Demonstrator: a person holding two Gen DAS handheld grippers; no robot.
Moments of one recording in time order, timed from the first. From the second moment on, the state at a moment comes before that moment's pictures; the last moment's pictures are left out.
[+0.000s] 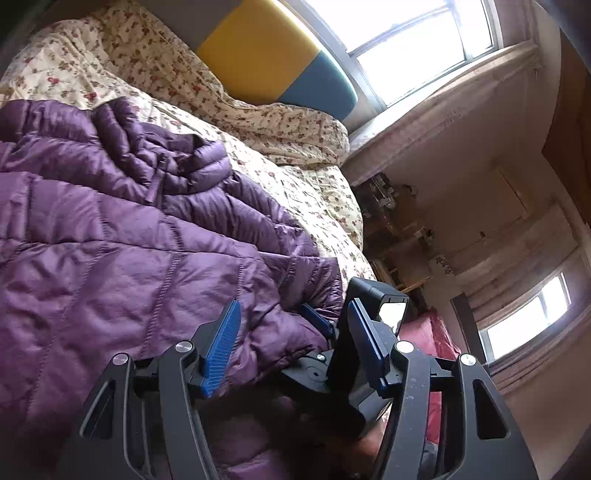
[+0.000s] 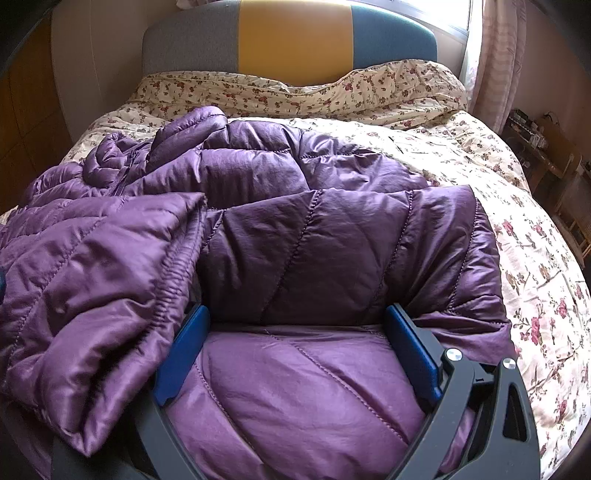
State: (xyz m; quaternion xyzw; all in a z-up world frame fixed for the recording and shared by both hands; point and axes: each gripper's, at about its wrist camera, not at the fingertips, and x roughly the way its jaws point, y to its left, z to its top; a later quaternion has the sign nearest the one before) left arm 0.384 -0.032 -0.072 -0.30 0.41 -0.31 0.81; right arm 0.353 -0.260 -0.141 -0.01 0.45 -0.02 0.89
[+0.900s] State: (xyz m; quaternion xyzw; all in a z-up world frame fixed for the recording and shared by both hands) left arm 0.318 0.095 -0.068 -0.27 0.37 -0.13 0.88; right arm 0.351 -0.237 -0.085 0.09 0.48 0.06 0.87
